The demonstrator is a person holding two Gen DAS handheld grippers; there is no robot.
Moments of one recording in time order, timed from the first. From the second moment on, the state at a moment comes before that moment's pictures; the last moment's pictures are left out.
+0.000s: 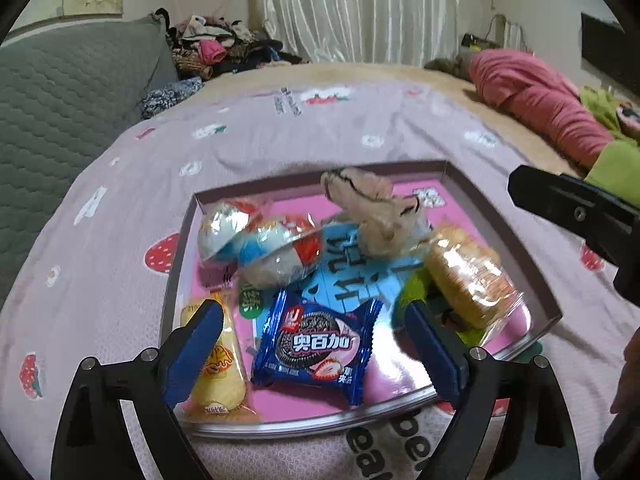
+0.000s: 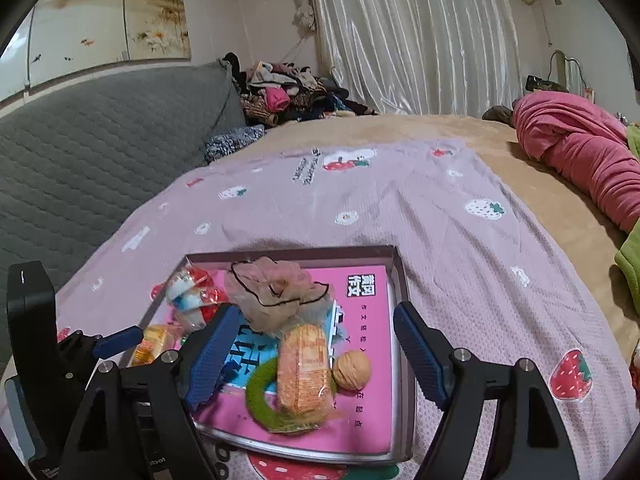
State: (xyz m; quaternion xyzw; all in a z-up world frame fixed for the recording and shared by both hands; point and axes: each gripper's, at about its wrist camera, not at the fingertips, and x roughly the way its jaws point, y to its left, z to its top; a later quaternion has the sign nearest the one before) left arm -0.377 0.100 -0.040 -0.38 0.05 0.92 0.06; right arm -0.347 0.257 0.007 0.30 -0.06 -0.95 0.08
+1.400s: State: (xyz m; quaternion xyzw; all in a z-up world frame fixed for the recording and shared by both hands) left arm -0.245 0.028 0.072 -0.31 0.00 0.95 0.01; right arm -0.212 0.210 0.120 0.25 0.02 -0.96 0.08
